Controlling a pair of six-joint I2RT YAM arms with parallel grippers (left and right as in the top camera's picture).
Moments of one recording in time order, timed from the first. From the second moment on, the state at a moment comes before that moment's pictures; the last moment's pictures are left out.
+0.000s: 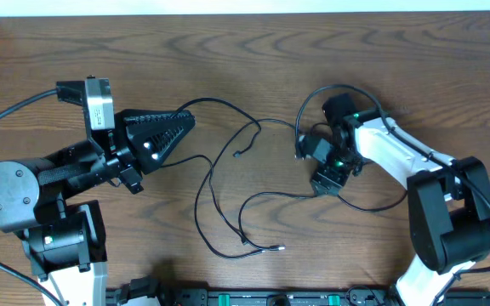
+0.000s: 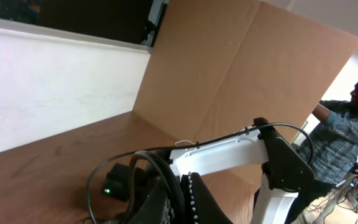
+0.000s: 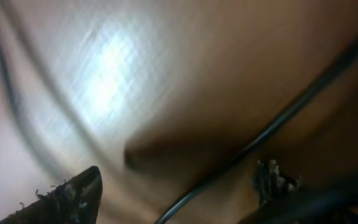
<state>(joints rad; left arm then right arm) 0.21 0.89 1.00 0.31 1.36 -0.80 0.33 1.90 1.12 -0.80 -0.22 -0.71</state>
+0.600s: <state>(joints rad) 0.21 0.89 1.00 0.31 1.36 -0.80 0.34 1.87 1.04 -0.57 -0.24 -0.71</state>
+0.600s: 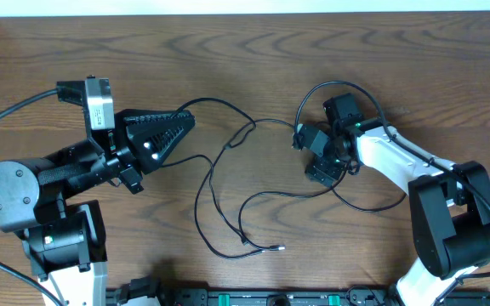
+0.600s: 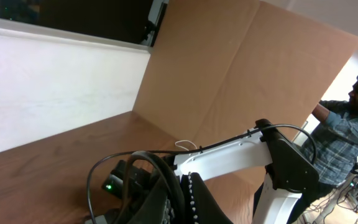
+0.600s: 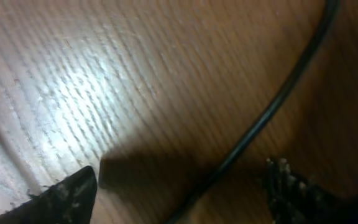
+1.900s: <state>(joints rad) 0.21 0.89 1.00 0.31 1.36 -0.80 0.32 1.92 1.10 -0.51 -0.35 -0.28</state>
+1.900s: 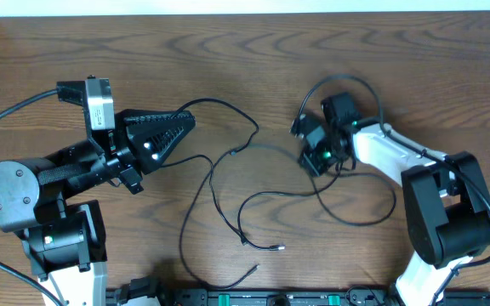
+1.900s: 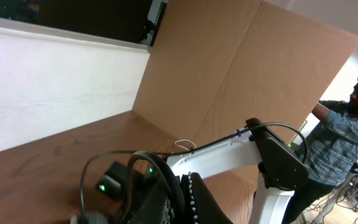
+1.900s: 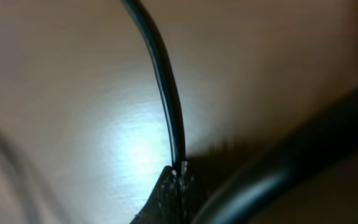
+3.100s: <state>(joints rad) 0.21 0.89 1.00 0.31 1.38 -0.80 -0.61 1.80 1.95 -0.64 0.30 -0.03</state>
